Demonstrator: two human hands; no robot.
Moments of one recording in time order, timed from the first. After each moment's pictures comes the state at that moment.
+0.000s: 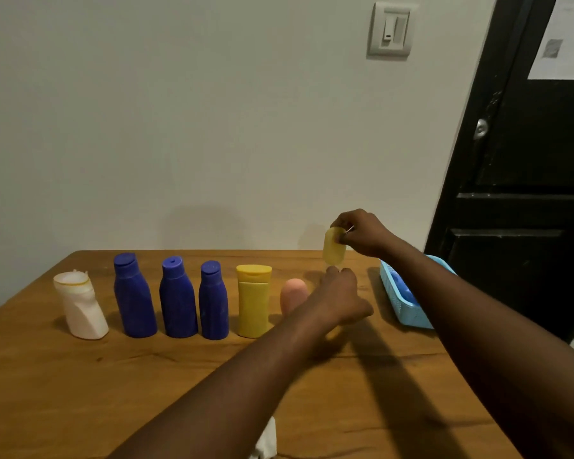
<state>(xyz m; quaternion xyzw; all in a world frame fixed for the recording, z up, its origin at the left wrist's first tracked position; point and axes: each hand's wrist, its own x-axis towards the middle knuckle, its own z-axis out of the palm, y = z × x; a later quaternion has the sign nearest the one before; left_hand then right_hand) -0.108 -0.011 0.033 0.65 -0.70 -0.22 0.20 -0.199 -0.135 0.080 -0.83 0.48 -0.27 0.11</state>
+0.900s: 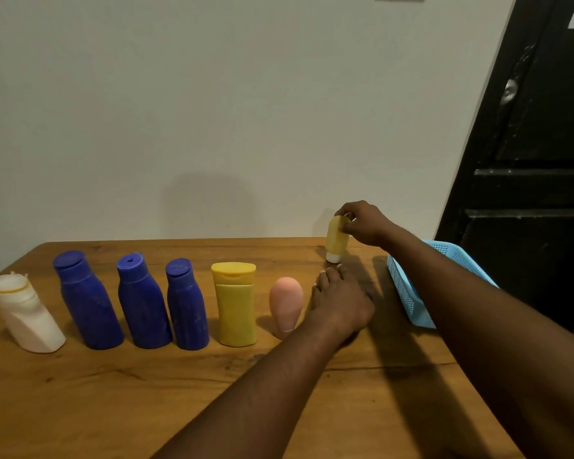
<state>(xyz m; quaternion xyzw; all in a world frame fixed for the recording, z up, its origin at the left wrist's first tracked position) -0.121 -0.066 -0.026 0.68 -0.69 -0.21 0.15 -0.204 -0.222 0.031 -0.80 0.53 -0.25 0.14</state>
